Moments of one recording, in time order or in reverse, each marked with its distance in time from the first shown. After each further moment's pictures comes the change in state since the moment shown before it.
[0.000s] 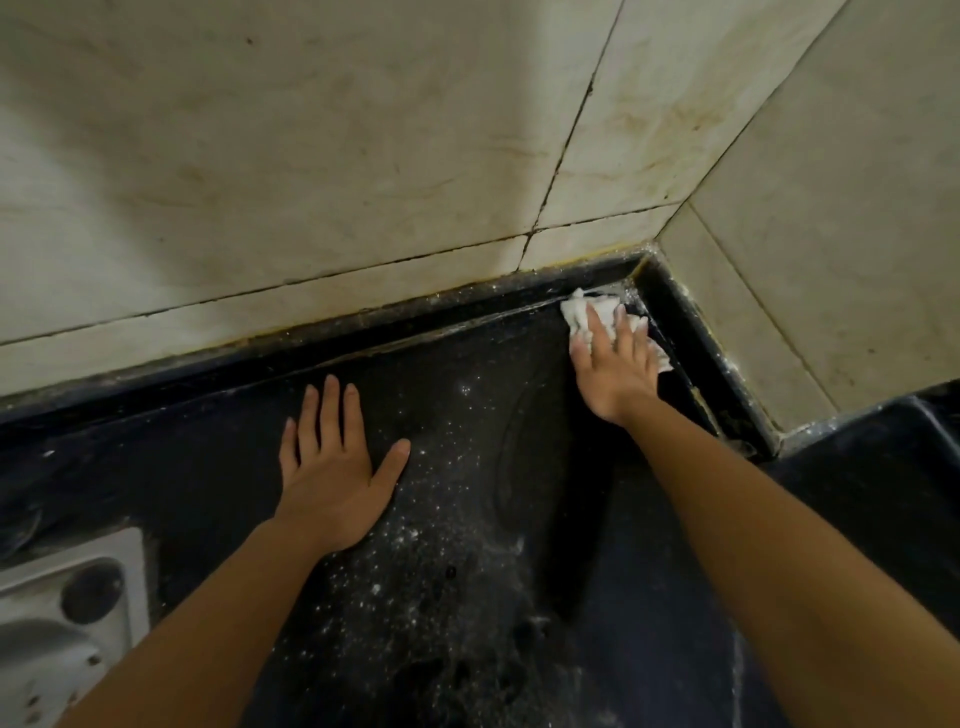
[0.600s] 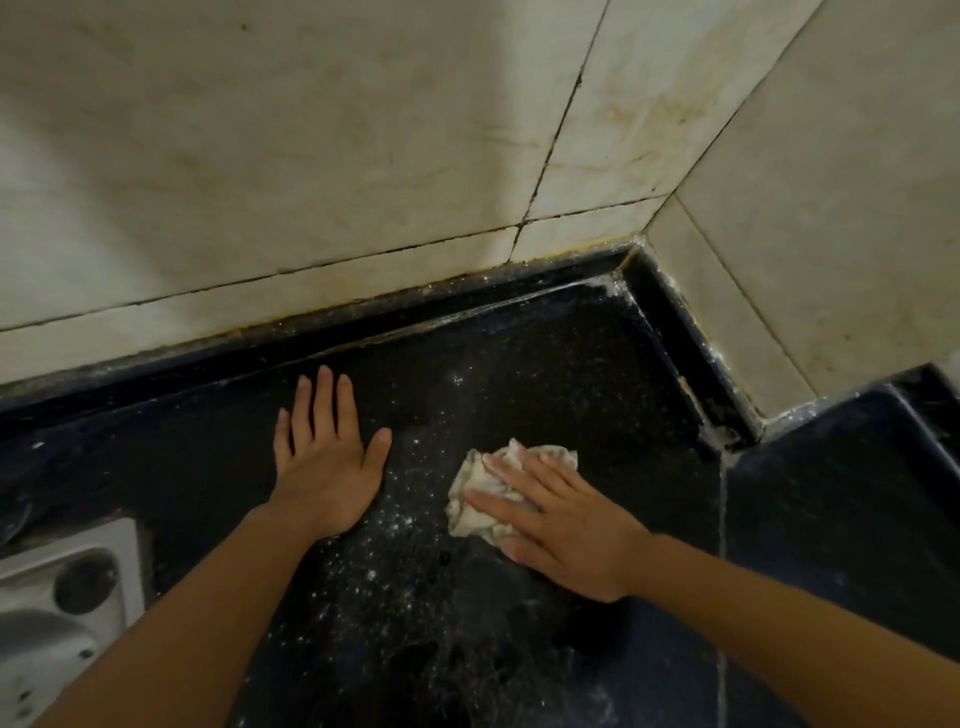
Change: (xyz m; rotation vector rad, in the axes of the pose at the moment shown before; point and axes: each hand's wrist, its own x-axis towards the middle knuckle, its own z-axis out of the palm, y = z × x) left_hand -0.001 -0.001 -0.002 -0.012 -0.040 0.002; right_hand -0.138 0.011 0.041 -0.324 -0.291 -0.832
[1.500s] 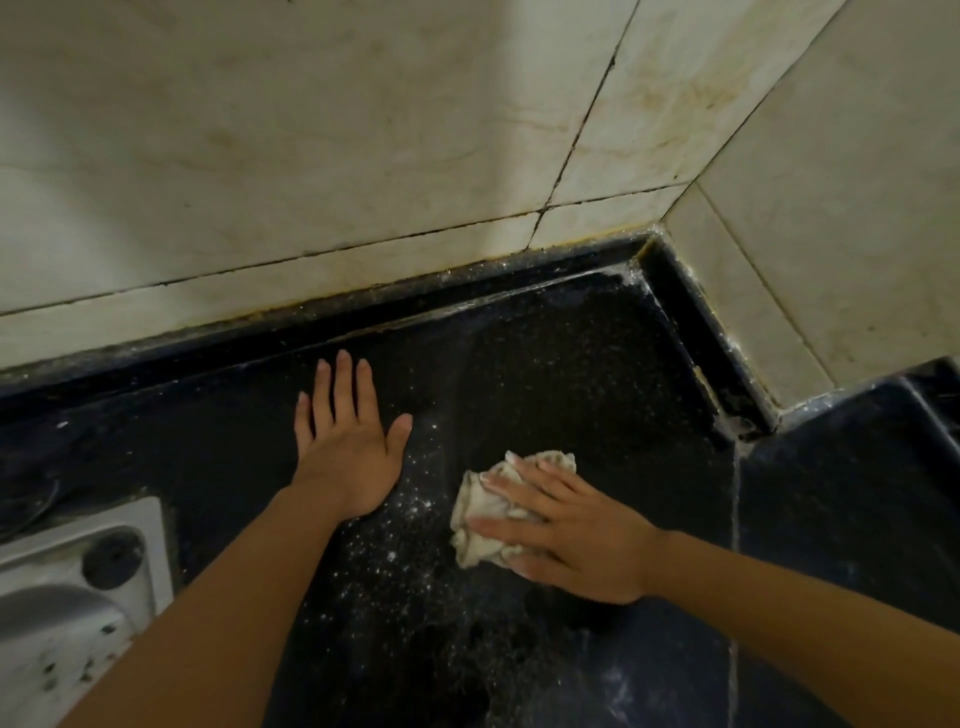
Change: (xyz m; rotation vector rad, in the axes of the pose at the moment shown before) left_hand 0.000 0.000 0.001 0.019 0.026 0.002; right_hand -0.002 -0.007 0.006 -0.057 -0.025 -0.171
